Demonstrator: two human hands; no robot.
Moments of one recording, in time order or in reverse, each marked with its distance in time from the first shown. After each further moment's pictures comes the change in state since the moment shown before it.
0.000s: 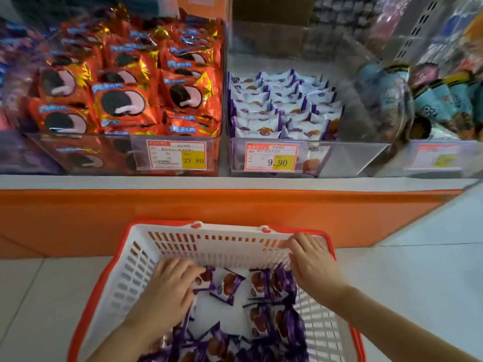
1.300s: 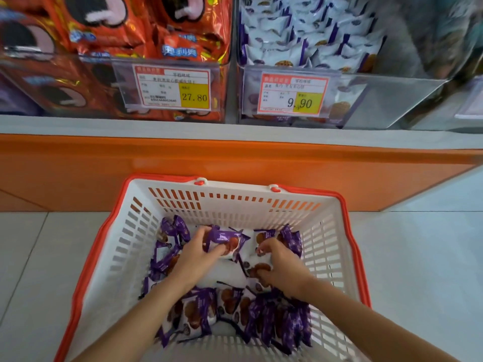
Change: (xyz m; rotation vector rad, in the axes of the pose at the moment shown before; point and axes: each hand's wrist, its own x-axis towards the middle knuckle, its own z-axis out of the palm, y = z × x) left_hand 0.017 0.035 0.050 -0.993 -0.206 -0.733; right_hand -0.026 -0.044 0.081 0.472 -0.515 0.389
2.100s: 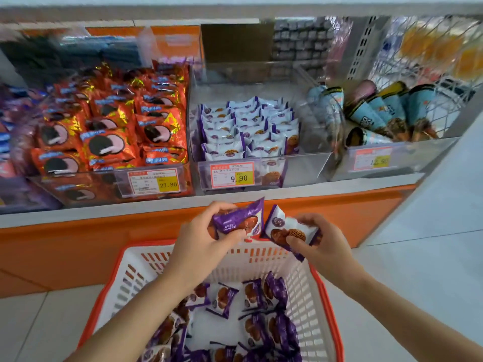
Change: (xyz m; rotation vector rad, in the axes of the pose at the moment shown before) left_hand -0.075 0.195 -0.031 0.072 0.161 0.589; right_hand -0.089 -0.038 -0.158 0.526 0.593 -0.128
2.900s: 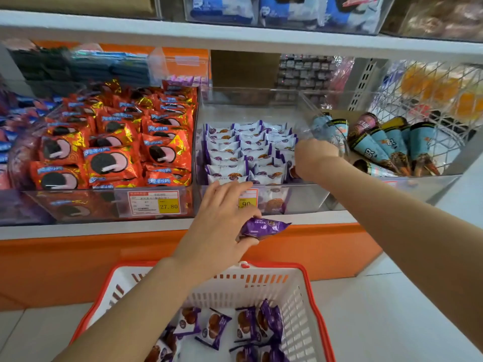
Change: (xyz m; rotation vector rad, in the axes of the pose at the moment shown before) left_hand 0.059 0.010 -0.001 0.787 0.060 0.587; right_hand 0.160 -0.131 -0.029 -1.346 0.036 -0.029
